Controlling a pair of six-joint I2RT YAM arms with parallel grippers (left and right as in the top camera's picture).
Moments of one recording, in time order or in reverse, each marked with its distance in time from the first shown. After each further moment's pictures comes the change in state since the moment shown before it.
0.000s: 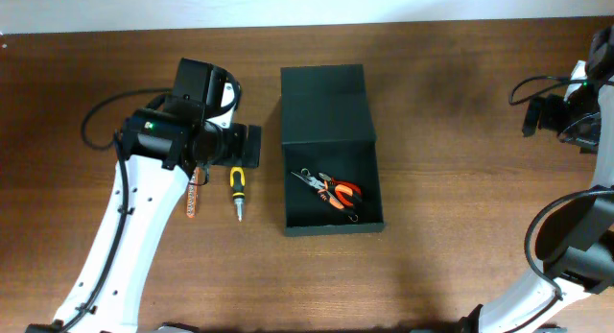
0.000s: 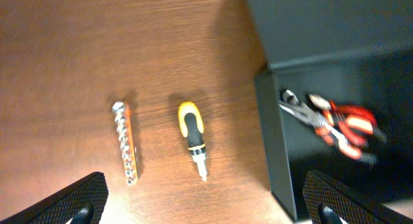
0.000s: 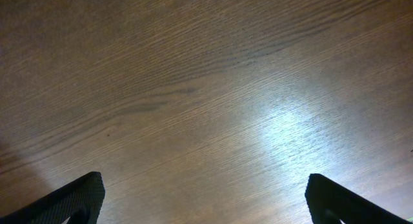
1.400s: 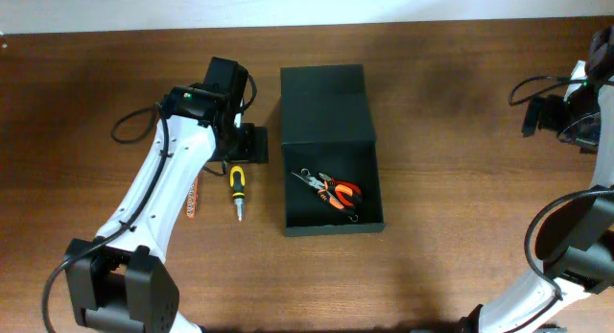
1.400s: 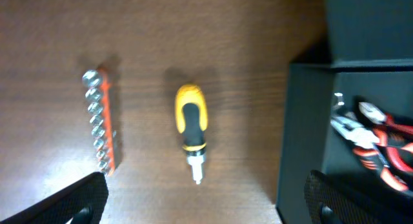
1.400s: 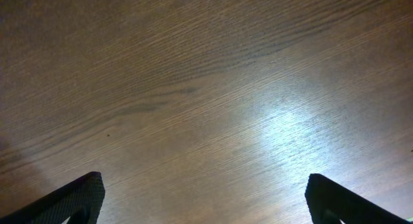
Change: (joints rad) left arm 0.000 0.242 -0.002 0.009 -0.027 -0.176; right arm 0.000 0.000 0.000 0.000 0.000 0.000
